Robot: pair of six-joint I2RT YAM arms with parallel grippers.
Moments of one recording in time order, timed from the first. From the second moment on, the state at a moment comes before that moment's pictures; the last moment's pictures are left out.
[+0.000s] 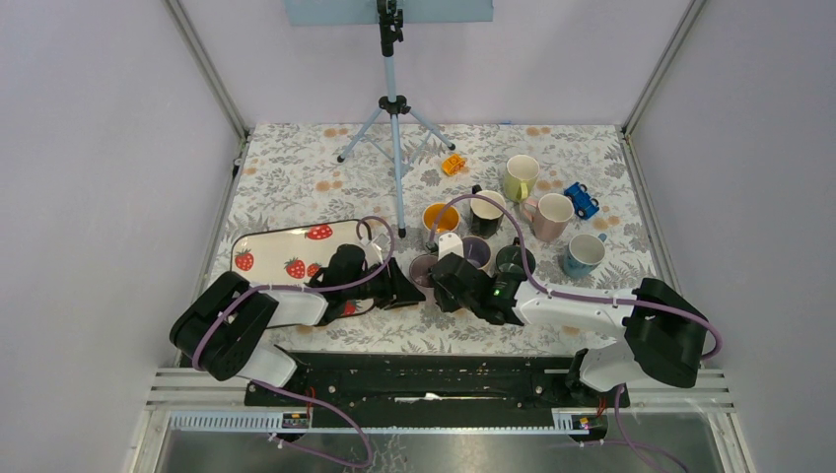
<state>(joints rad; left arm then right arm) -0.58 1.44 0.34 0.55 0.59 -1.00 1.07 1.41 0.79 -0.20 0.29 0.50</state>
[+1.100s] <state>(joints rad) -0.58 1.30 0.38 0.30 0.43 -0.94 1.09 1.42 0.82 -0.26 0.27 0.50</state>
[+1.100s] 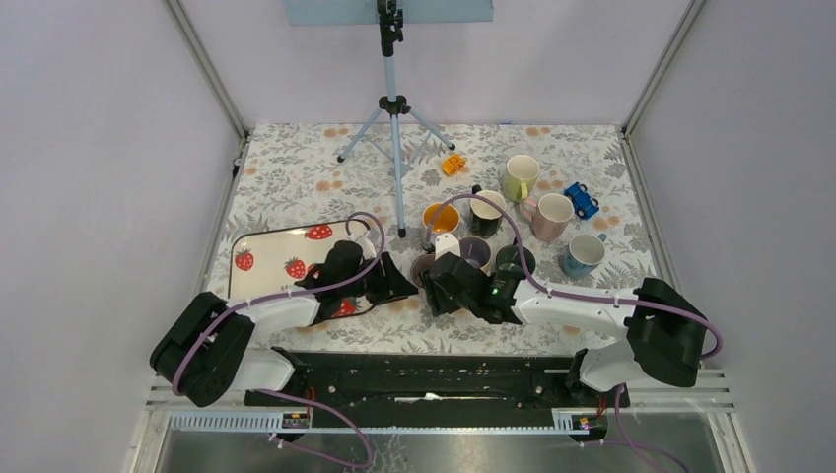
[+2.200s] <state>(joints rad) -0.57 1.07 1.10 -0.29 0.18 -0.63 1.05 1.15 1.16 -0.40 0.33 0.43</state>
